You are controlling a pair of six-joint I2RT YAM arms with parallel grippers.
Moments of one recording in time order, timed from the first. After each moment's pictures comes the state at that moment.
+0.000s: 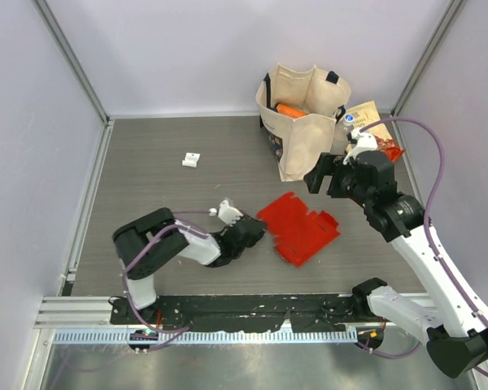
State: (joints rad) left arm -1.04 1.87 0.72 0.56 -0.51 -1.46; right arm 0.40 0.93 1.10 -0.60 0.06 0.37
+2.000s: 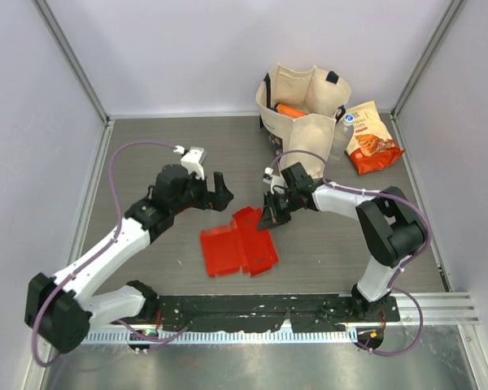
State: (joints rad) left arm -0.63 1.04 0.80 -0.18 -0.01 -0.40; right arm 0.52 1.77 0.98 -0.24 -0.68 0.38
